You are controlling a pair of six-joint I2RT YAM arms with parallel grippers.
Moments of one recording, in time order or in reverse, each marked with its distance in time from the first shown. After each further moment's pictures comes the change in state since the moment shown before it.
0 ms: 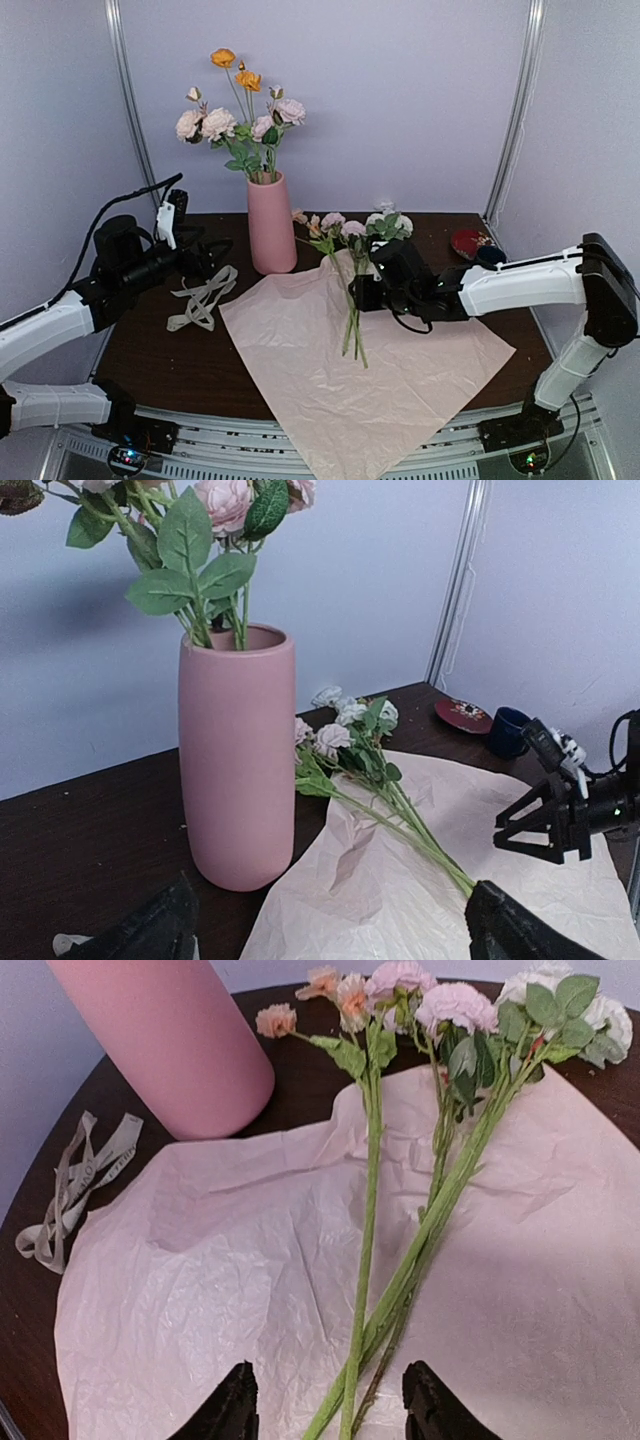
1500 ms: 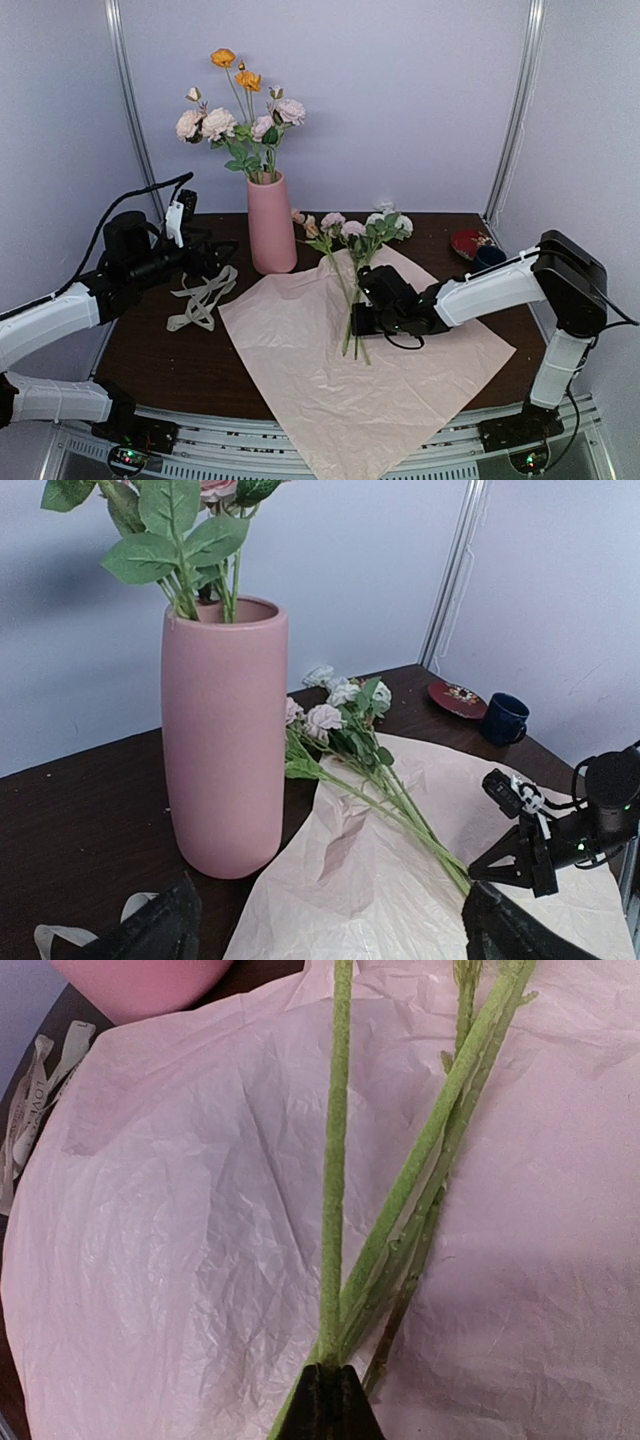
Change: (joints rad) left arm 0.000 0.076 0.037 -0.019 0.037 -0.018; right arm -0.006 0.197 -0.030 0.043 -0.145 0.107
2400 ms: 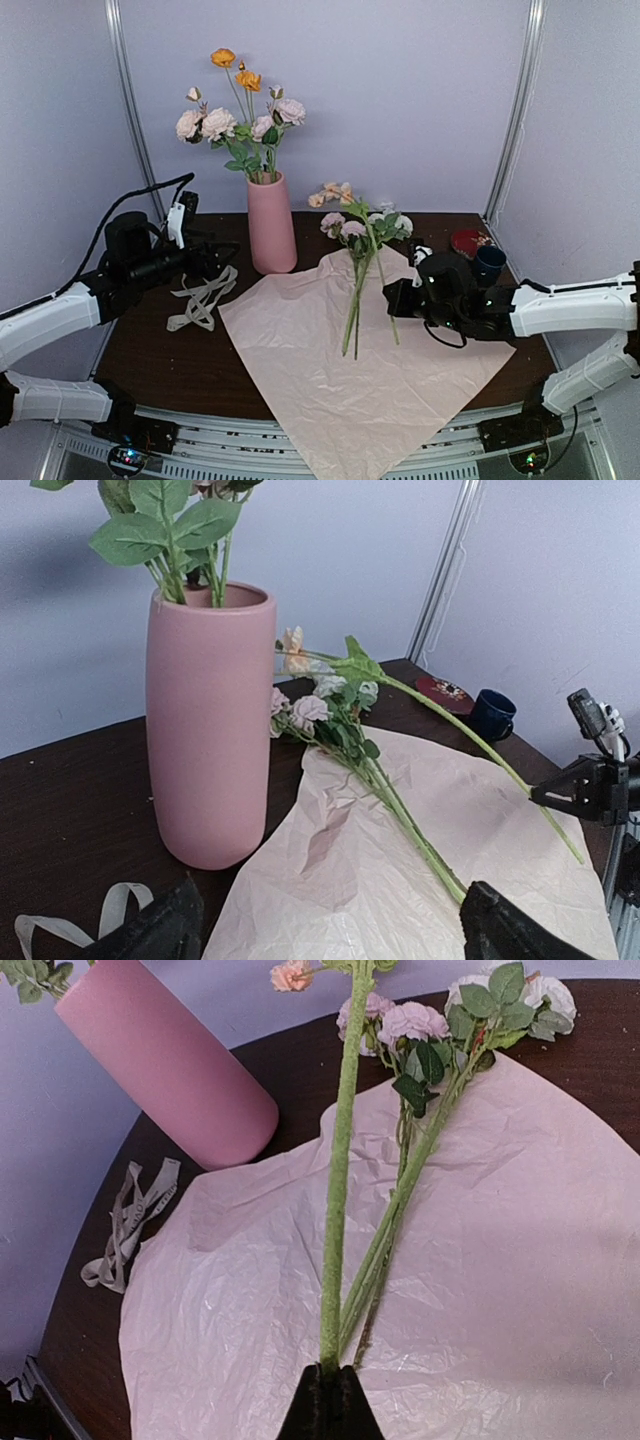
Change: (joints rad) left arm 0.000 0.003 0.000 -0.014 0.028 -0.034; right arm 0.000 -0.478 -0.225 0.021 0.117 0.041
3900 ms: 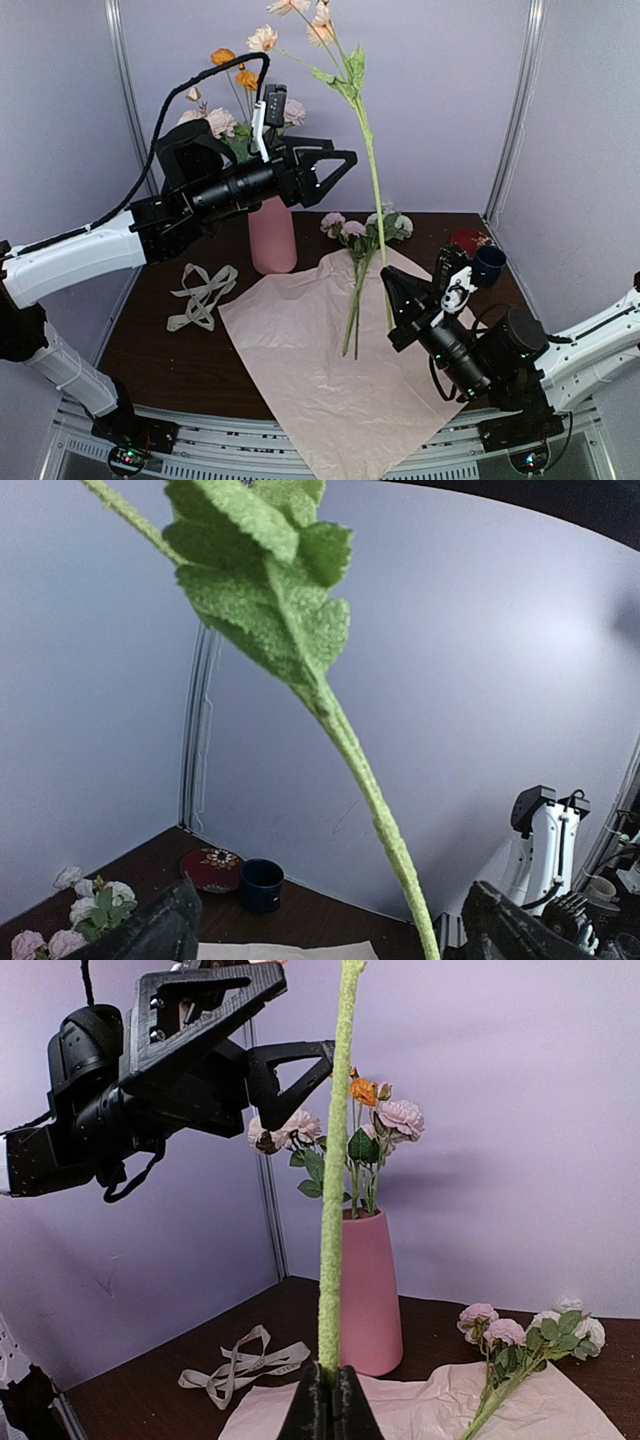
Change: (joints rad) left arm -0.515 0.426 0.730 0.108 -0.059 -0.114; right arm 0.588 -0.154 -0.165 0.940 0.545 -0.866
